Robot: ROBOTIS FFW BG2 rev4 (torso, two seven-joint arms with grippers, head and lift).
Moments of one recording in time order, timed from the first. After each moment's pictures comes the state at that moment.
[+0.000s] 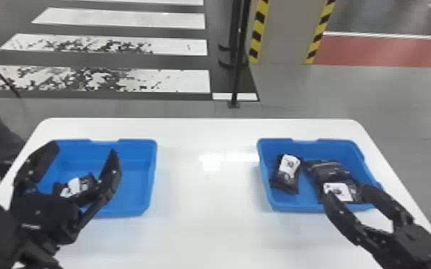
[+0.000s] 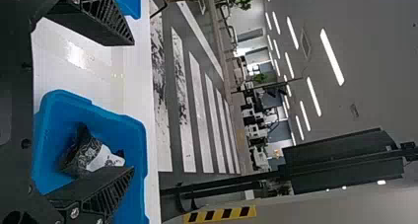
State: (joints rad) left arm 0.59 0.05 0.06 -2.26 0.01 0.00 -0.16; right arm 0.71 -0.14 -0.30 -2.25 -0.45 0.22 0.47
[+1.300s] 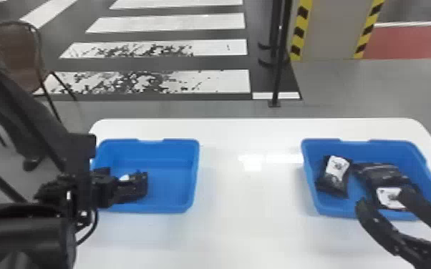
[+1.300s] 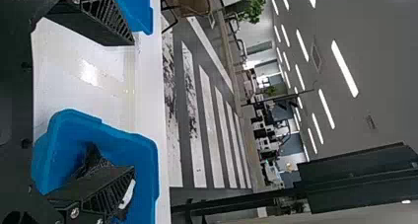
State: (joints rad) left arm 0.12 0.09 0.20 -2.03 -0.18 0.97 -0.44; right arm 0.67 -0.17 -0.24 -2.22 -0.44 0.25 0.48
